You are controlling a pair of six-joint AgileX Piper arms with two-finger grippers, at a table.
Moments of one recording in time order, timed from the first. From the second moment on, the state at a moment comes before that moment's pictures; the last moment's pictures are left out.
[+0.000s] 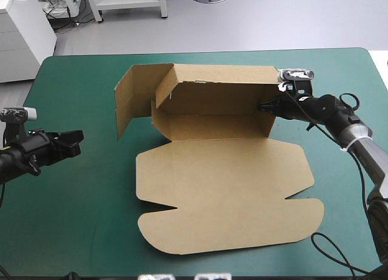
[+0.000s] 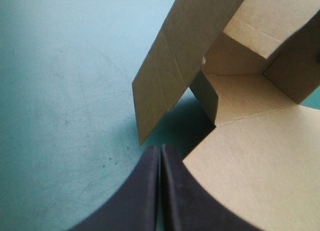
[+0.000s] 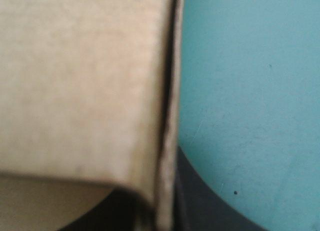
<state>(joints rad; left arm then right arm) 0.54 1.04 -0.93 -1.03 1.13 0.96 0.16 1.64 -1.21 0.65 0.42 -0.52</state>
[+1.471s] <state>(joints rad) 0.54 1.08 -0.93 -1.06 1.14 1.04 0.16 1.83 -1.58 0.26 0.92 -0.20</state>
